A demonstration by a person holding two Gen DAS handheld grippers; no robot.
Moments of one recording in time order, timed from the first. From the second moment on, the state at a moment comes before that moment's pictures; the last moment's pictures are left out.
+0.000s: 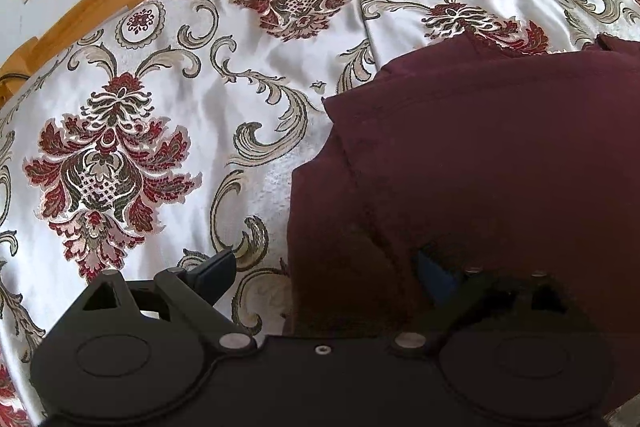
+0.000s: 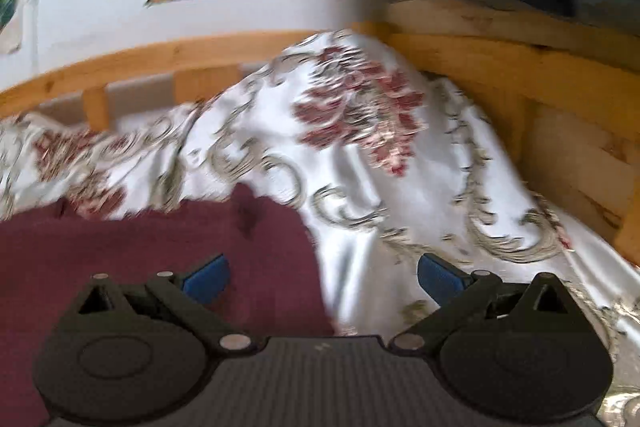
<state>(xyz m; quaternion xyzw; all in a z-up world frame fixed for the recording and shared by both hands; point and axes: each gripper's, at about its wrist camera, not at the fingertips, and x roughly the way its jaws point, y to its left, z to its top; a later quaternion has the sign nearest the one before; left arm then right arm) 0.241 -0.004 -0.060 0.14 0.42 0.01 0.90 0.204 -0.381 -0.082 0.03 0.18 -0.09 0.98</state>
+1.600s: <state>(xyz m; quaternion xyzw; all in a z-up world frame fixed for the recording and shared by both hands) 0.194 0.009 -0.041 -0.04 0.42 -0.07 0.90 0.177 -0.333 -0.072 0.00 0.20 -0.07 0.98</state>
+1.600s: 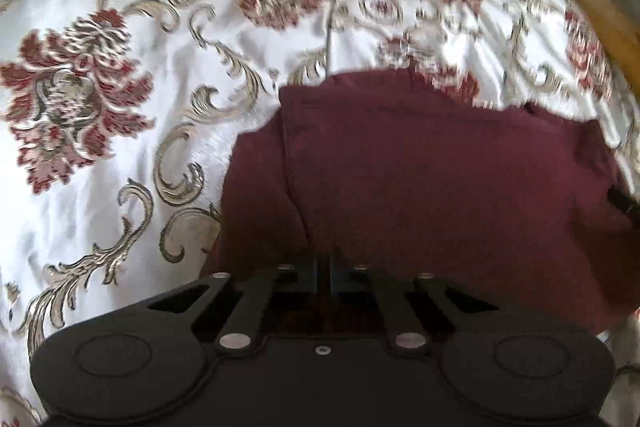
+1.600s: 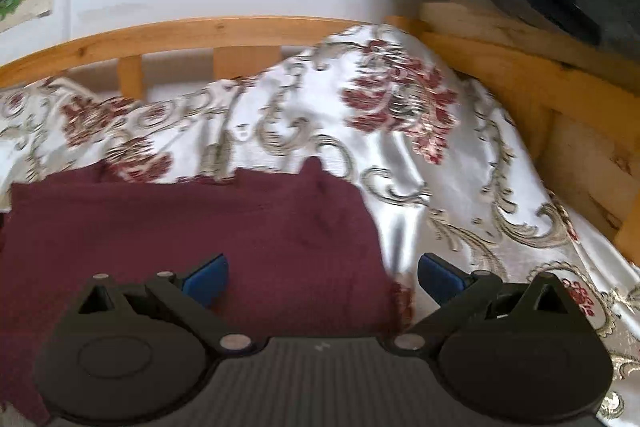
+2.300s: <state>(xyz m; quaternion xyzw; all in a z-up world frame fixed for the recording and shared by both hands) 0.190 0.003 -0.050 0.01 0.43 -0.04 0.90 0.187 -0.333 -0.090 0.07 0.27 0.00 0.96</state>
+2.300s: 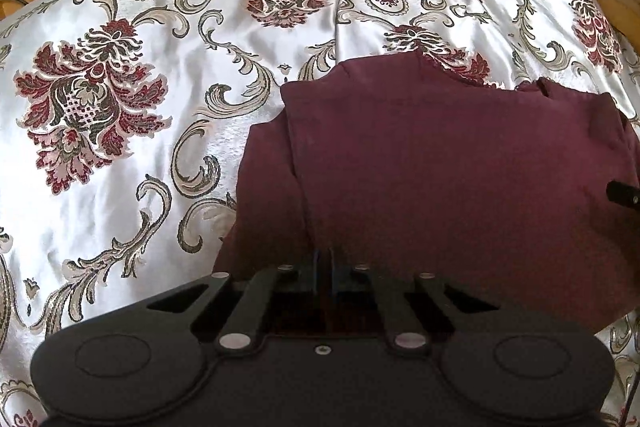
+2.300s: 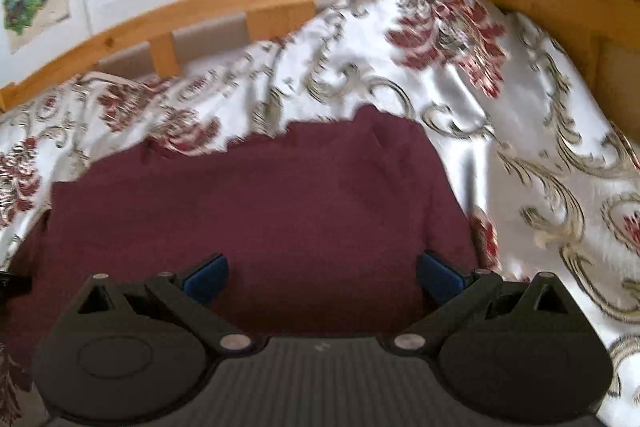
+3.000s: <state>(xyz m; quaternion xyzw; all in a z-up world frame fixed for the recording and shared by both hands) 0.189 0.002 -0.045 0.02 0.41 -0.04 0.91 0.115 -0.379 -0.096 0.20 0.28 -0.04 0.94</state>
